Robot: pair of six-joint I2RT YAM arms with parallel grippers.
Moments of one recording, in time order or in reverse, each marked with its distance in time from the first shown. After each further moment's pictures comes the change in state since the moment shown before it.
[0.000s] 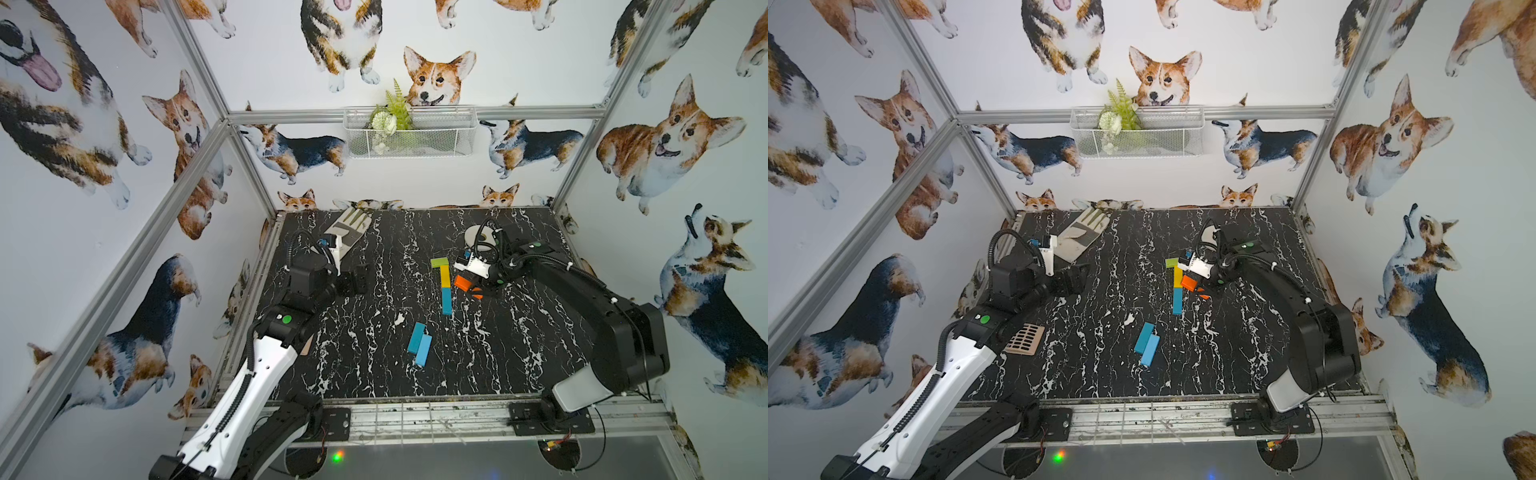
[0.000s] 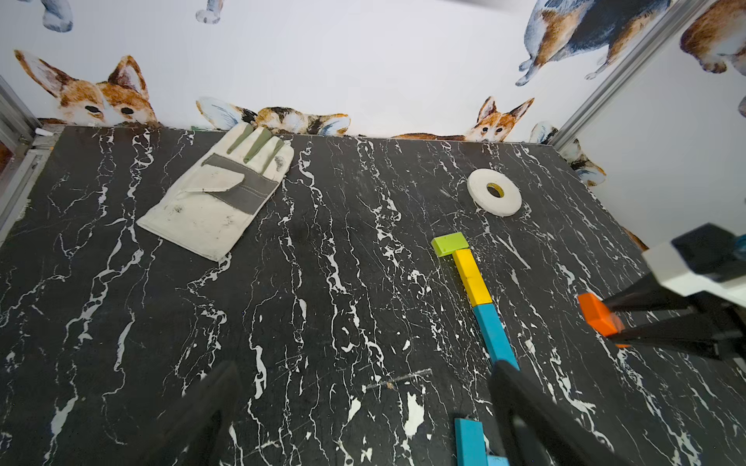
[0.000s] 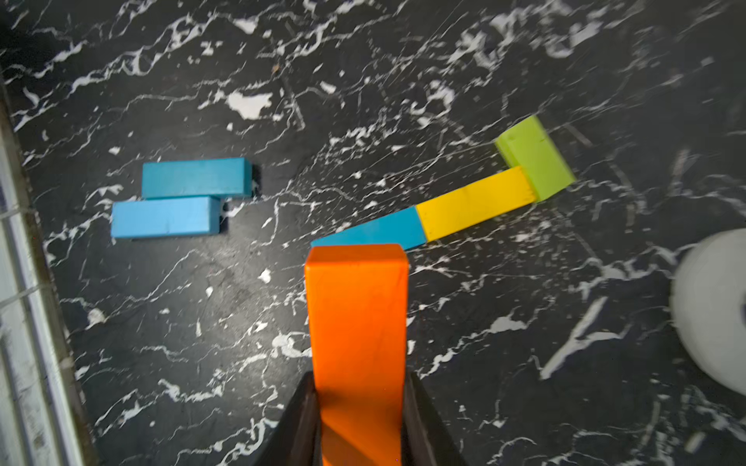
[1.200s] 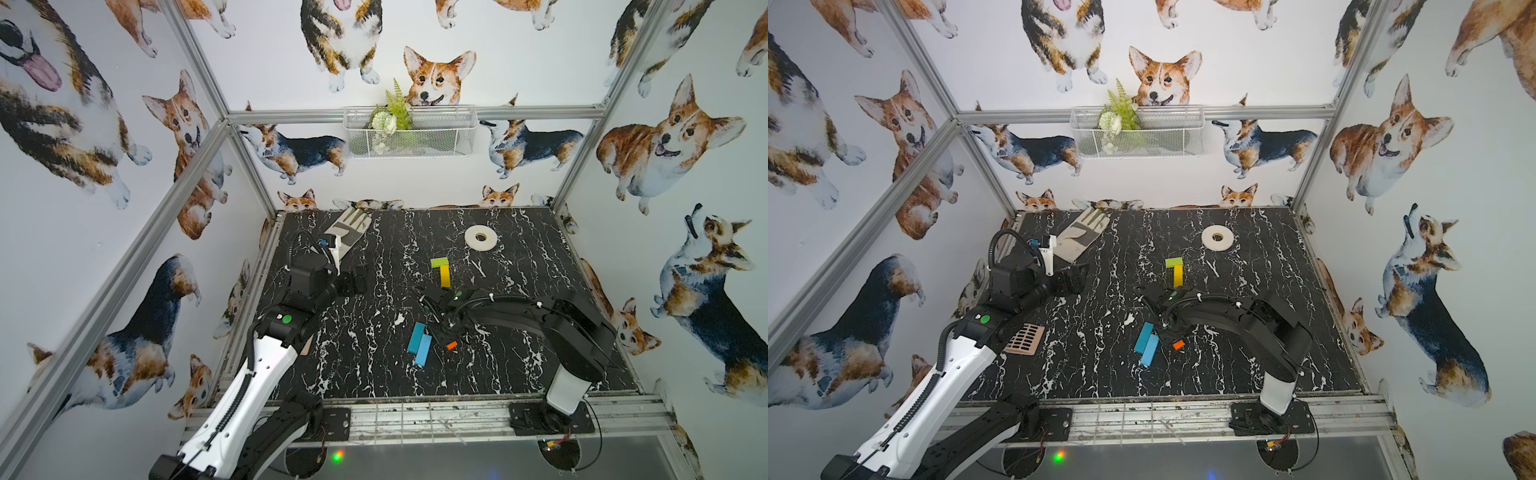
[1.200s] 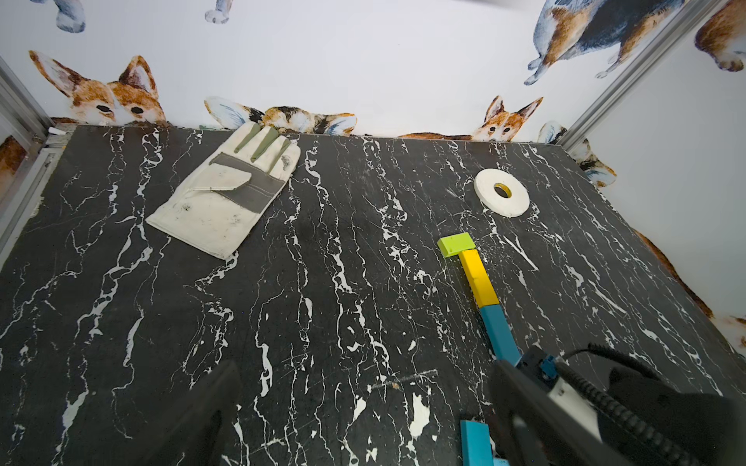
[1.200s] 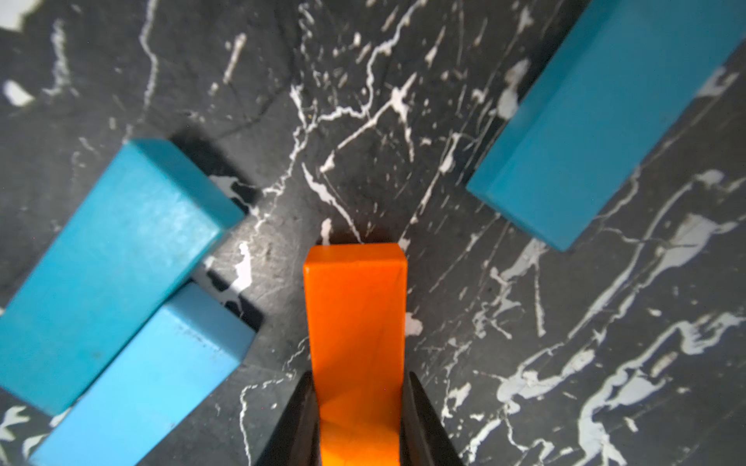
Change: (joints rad) left arm -0.001 0.001 0.000 -0.005 -0.020 0.001; right arm 0.594 0.135 -0.161 0.153 0.509 1.248
